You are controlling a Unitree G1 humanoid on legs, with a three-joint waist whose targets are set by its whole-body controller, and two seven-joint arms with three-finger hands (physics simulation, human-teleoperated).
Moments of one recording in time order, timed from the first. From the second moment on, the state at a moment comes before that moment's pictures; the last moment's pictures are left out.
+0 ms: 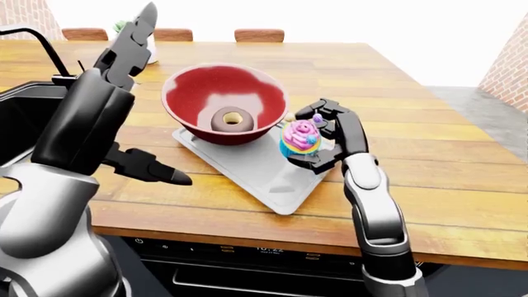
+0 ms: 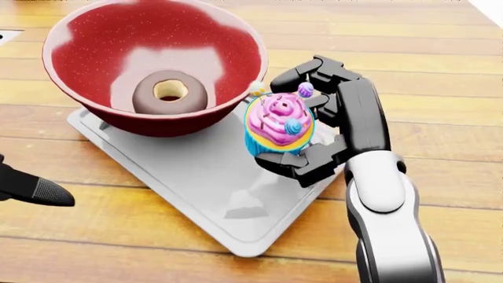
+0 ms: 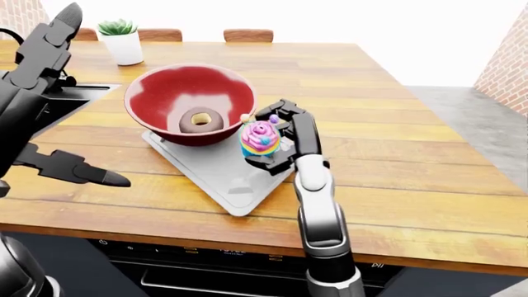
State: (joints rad) left arm -0.50 0.37 0.22 -0.83 0.68 0.58 -0.77; right arm -0.50 -0.03 0.01 -0.16 -0.25 0.57 0.01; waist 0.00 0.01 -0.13
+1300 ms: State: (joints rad) left arm -0.53 0.36 0.19 -0.86 0.71 0.61 -0.80; right arm -0.48 -0.18 -0.27 -0.99 0.04 1.11 0.08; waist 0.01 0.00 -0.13
